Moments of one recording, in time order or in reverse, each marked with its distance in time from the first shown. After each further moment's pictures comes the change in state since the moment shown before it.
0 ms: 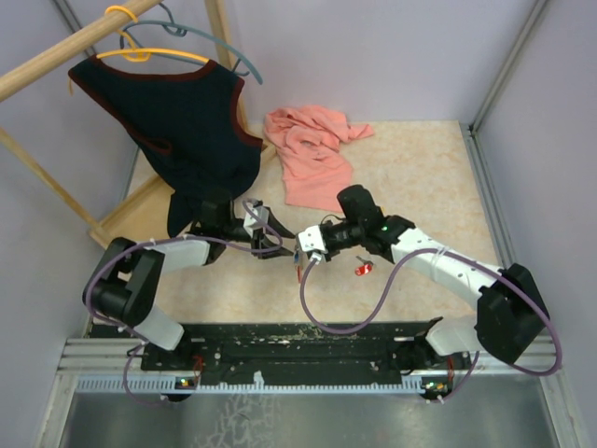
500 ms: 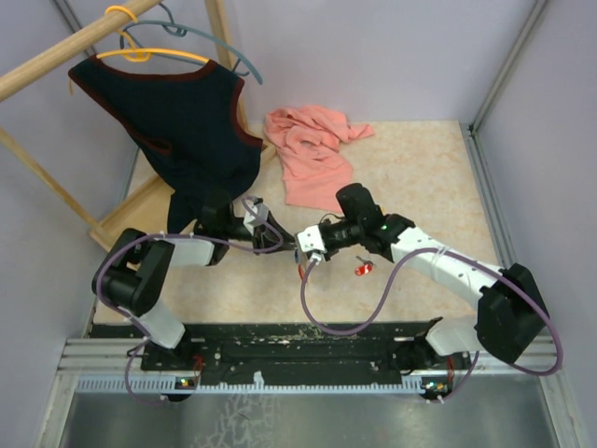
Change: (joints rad) left arm -0.002 0.093 -0.011 0.253 0.047 -0.191; right arm 0.008 0.002 0.021 -0.009 -0.011 -0.018
